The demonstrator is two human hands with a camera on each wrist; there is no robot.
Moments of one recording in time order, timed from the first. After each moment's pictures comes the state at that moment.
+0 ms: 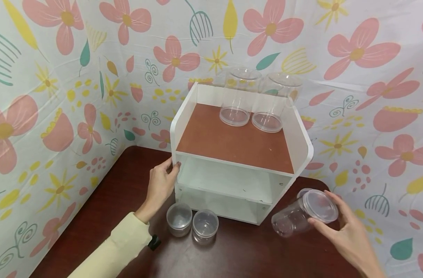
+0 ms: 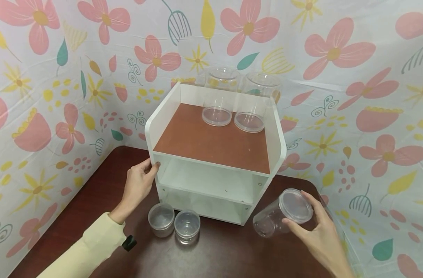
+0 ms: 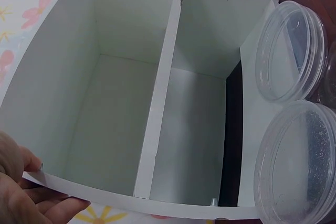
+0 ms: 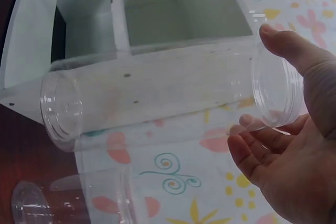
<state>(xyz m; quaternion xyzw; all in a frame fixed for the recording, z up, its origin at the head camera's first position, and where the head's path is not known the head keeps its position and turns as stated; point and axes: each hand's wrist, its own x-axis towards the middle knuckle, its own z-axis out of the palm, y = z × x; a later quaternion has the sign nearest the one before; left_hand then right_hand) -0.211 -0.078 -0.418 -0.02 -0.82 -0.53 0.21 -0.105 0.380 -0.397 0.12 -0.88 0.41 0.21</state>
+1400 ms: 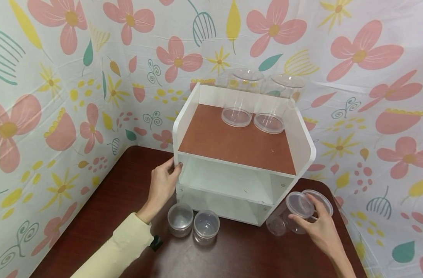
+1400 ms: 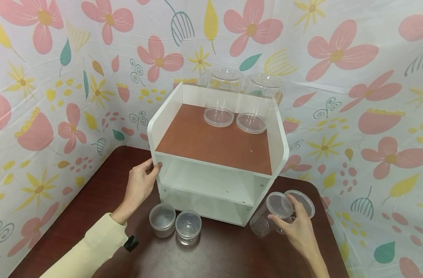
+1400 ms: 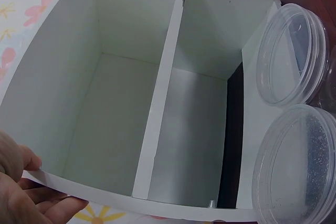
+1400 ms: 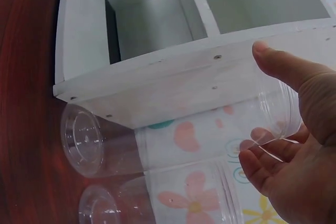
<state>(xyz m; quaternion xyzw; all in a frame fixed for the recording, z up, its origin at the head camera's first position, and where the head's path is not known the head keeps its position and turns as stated) -0.209 -0.078 -0.417 -0.02 -0.81 -0.55 0.21 -0.145 0.377 -0.455 0.03 -0.92 0.36 0.14</state>
